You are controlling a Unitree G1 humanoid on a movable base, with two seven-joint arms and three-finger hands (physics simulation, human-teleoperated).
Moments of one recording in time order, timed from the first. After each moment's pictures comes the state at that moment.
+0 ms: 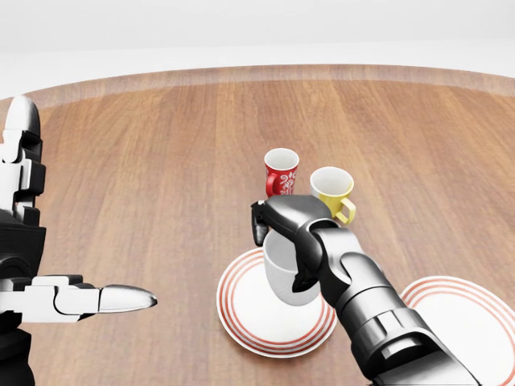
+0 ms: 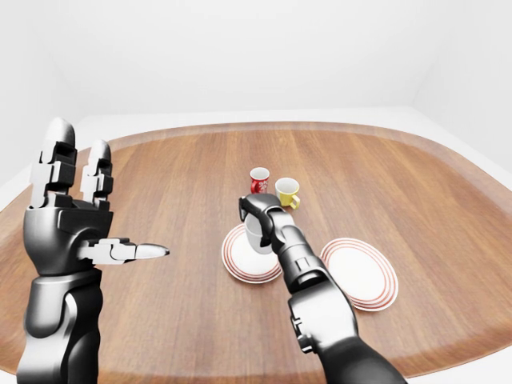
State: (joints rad) left arm -0.02 0.04 0.11 -0.68 -0.14 0.09 -0.08; right arm -0.89 -0.06 0.12 1.10 -1.11 -0.09 0.12
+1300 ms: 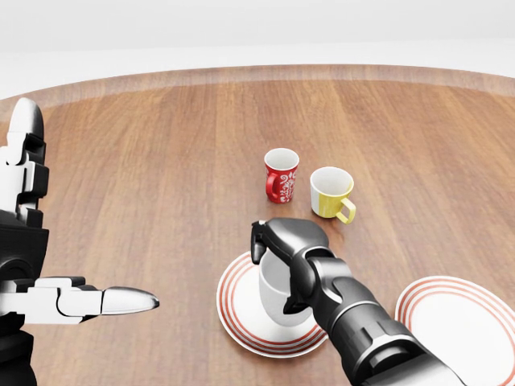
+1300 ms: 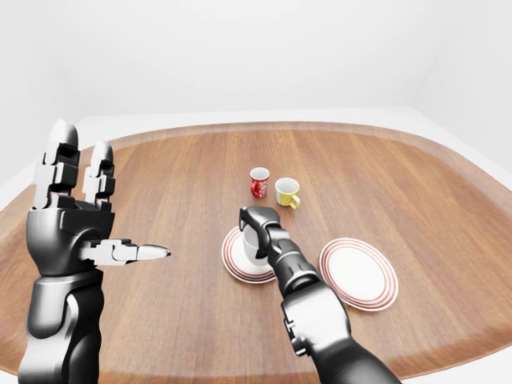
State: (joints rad) left arm -0.01 0.04 0.11 -0.68 -0.13 0.09 -0.08; right arm -0.89 -0.01 0.12 1.32 -1.05 -0.09 -0.08
